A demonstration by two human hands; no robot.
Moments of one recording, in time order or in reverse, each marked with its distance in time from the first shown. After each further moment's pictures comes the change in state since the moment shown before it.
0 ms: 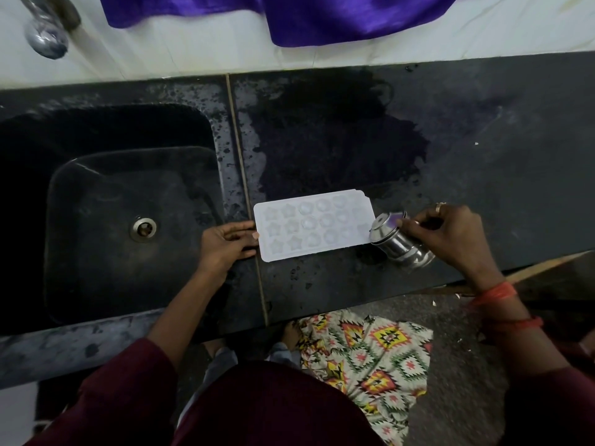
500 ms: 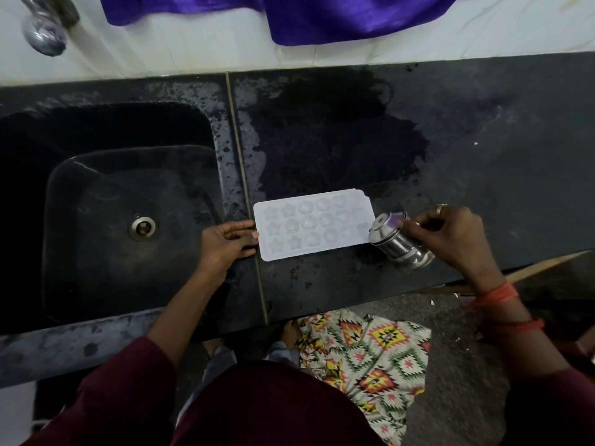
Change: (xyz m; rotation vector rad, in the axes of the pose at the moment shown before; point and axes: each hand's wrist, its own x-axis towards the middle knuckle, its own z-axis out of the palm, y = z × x) left_hand 0.003 -0.002 0.000 0.005 0.000 -0.010; right_hand -0.003 -0.001 -0.001 0.008 -0.007 -0.003
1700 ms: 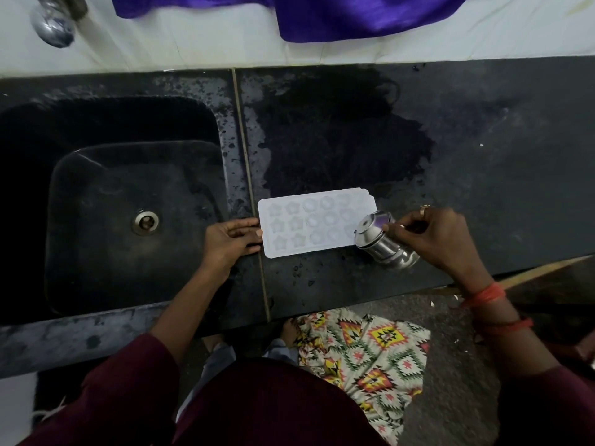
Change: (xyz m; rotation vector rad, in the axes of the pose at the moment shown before) left_hand -0.005 0.001 0.000 -0.029 -0.010 0.007; right_hand 0.001 -0.017 0.017 -0.005 -0.056 -0.045
